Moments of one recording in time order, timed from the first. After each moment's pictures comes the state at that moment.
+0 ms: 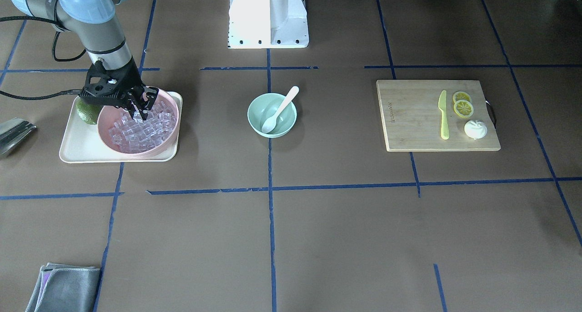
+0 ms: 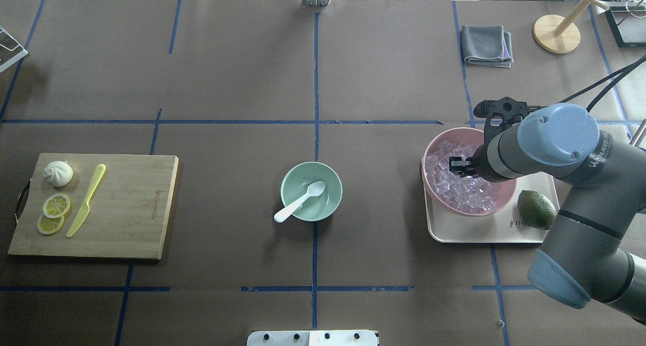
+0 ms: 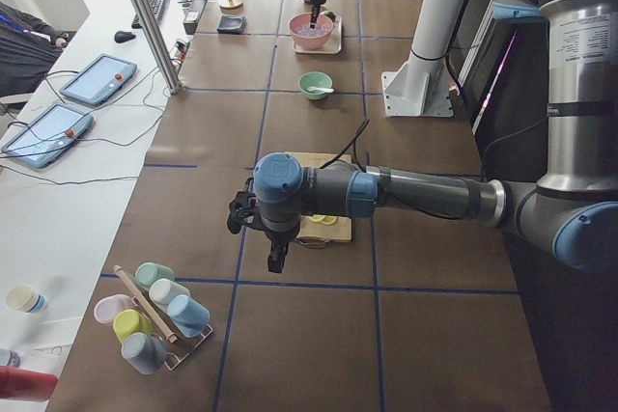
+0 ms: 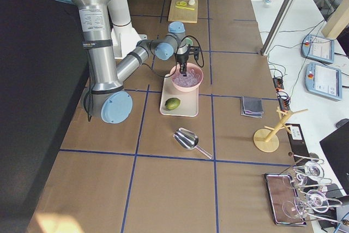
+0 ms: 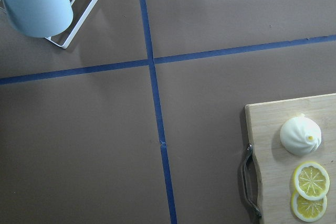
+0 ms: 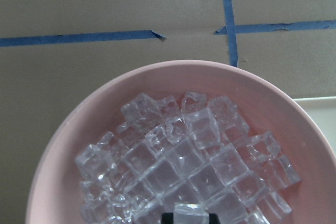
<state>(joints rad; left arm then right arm) -1.60 -1.46 -1.80 -1.50 -2.43 0.12 0.63 -1.38 2.02 -1.48 1.81 1.18</state>
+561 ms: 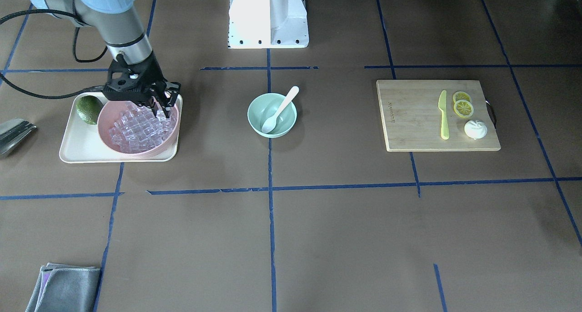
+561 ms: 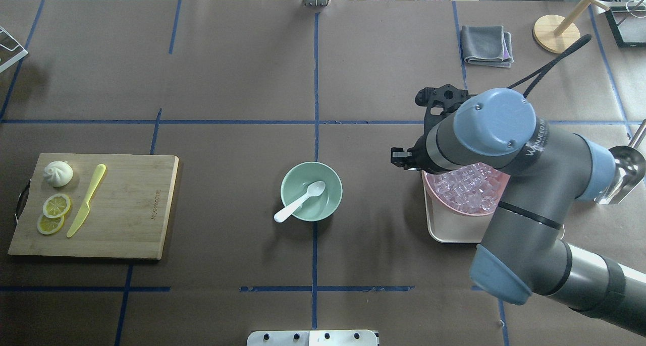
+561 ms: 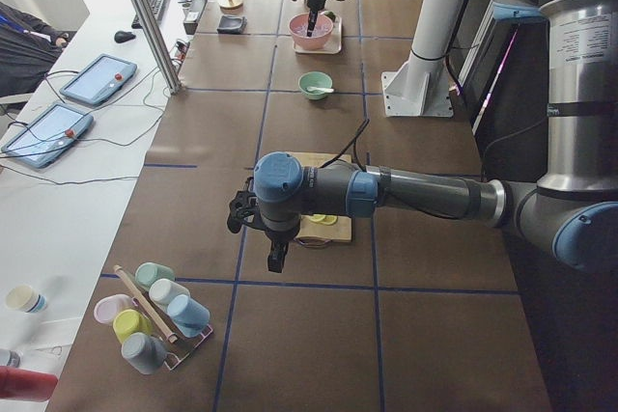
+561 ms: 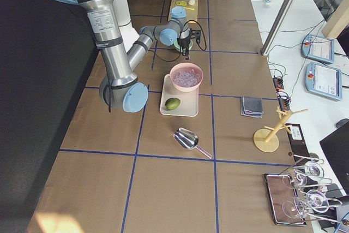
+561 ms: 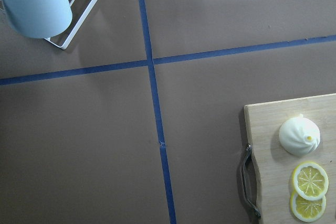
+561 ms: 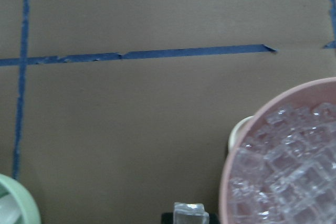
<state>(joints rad) -1.60 -1.46 -1.80 -1.50 -2.43 0.12 0.56 -1.12 1.96 -1.59 1.79 1.25</state>
